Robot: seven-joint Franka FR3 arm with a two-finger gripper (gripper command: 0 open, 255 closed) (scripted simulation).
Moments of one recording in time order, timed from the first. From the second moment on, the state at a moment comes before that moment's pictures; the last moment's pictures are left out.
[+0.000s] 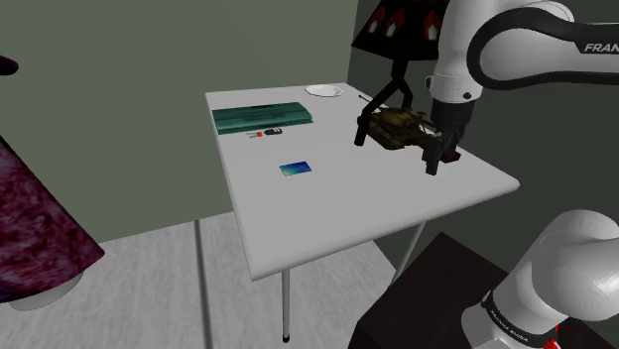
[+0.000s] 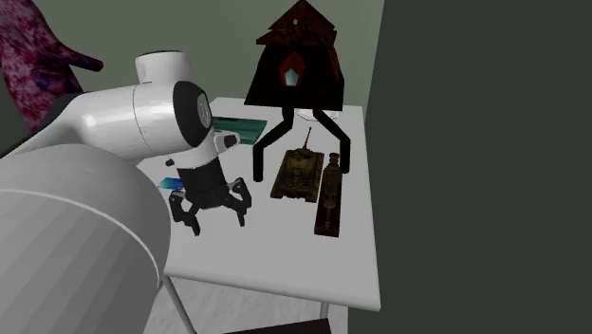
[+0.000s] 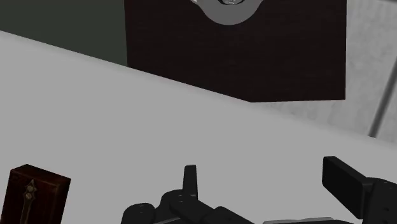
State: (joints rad) arm 0.00 -0.75 0.07 -2.43 -0.06 1.53 0.03
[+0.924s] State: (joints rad) arm -0.10 -0.49 -0.16 -2.24 -0.14 1.69 -0.16
